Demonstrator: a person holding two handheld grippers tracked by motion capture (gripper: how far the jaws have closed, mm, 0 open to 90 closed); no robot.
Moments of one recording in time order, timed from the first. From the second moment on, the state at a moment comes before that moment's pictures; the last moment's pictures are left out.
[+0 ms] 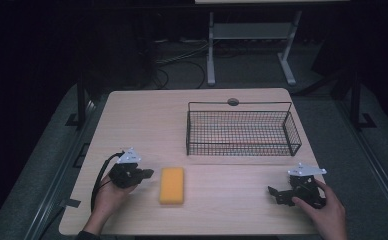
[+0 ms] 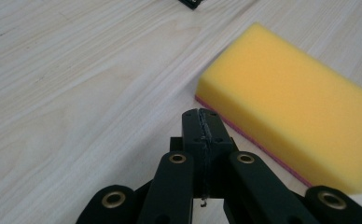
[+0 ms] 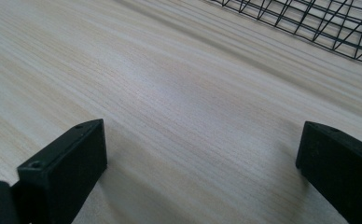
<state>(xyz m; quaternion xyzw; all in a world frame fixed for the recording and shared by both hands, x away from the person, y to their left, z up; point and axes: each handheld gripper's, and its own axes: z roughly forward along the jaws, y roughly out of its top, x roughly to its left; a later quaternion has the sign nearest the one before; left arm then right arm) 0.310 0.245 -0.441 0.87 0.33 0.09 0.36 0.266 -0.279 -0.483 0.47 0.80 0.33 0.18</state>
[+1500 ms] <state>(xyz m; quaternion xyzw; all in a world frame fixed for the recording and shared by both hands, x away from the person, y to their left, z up) 0.334 0.183 -0.442 0.89 0.28 0.07 0.36 0.266 -0.279 -0.483 0.47 0.80 0.33 0.18</state>
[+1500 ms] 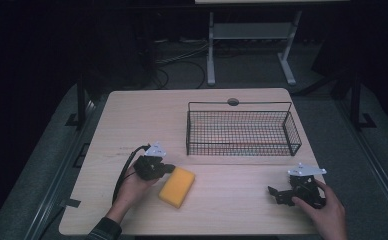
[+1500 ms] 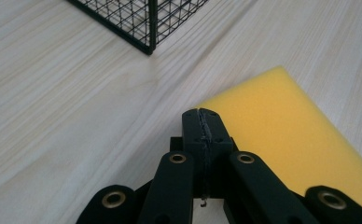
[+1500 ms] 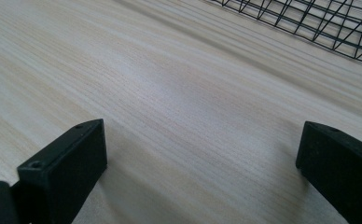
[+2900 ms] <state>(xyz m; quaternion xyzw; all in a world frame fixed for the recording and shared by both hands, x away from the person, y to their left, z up) 0.332 0.148 -0.425 0.89 0.25 0.05 0.37 0.266 -0.279 -0.483 0.47 0.80 0.33 0.18</state>
